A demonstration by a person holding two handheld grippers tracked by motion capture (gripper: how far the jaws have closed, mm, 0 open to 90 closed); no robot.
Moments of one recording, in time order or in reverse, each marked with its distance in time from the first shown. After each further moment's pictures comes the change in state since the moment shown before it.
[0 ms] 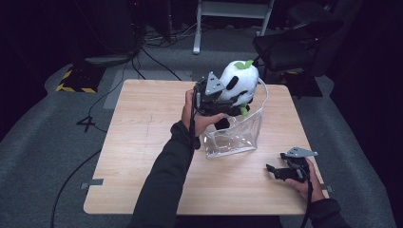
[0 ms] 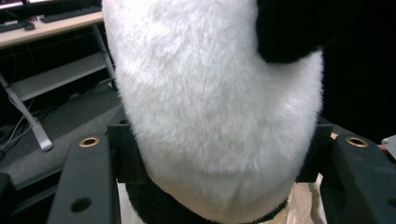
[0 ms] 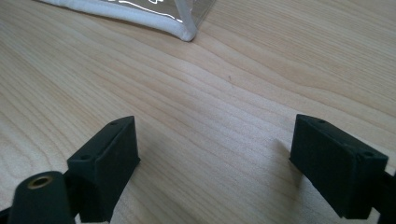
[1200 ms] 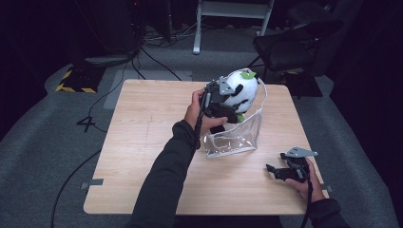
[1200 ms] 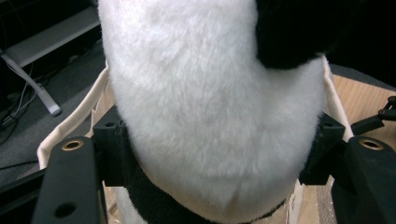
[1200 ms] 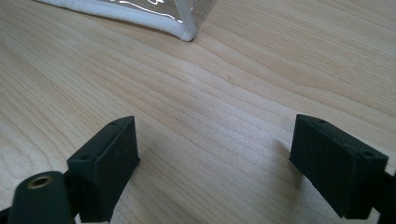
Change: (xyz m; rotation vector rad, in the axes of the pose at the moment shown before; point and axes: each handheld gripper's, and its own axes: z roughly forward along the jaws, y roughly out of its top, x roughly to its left) left arm -0.007 -0.002 0.026 0.227 0.013 0.081; right arm 0.000 0.000 0.000 0.000 0.000 0.000
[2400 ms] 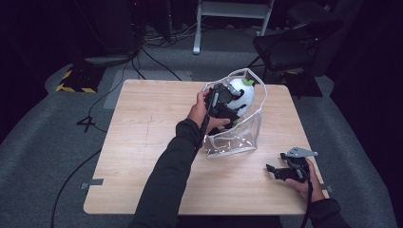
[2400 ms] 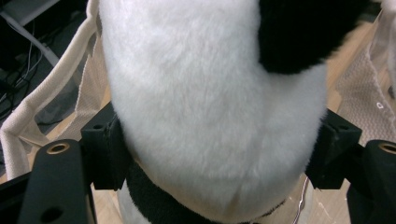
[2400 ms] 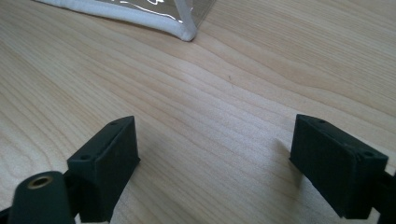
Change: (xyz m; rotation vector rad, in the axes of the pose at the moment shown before) left arm -0.002 0.003 0.028 0.213 0.044 0.024; right arm 0.000 0.000 0.000 0.000 0.000 0.000
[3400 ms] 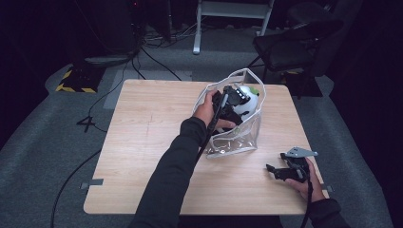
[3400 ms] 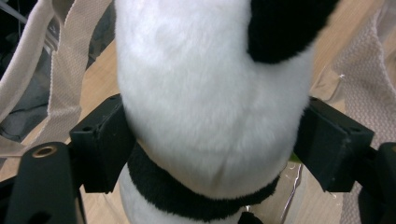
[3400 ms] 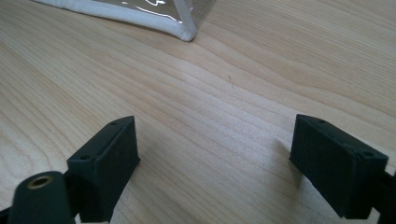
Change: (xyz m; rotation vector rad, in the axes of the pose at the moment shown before) left arm -0.014 0.011 0.011 0.115 0.004 0.042; right arm 0.000 0.000 0.000 0.000 0.000 0.000
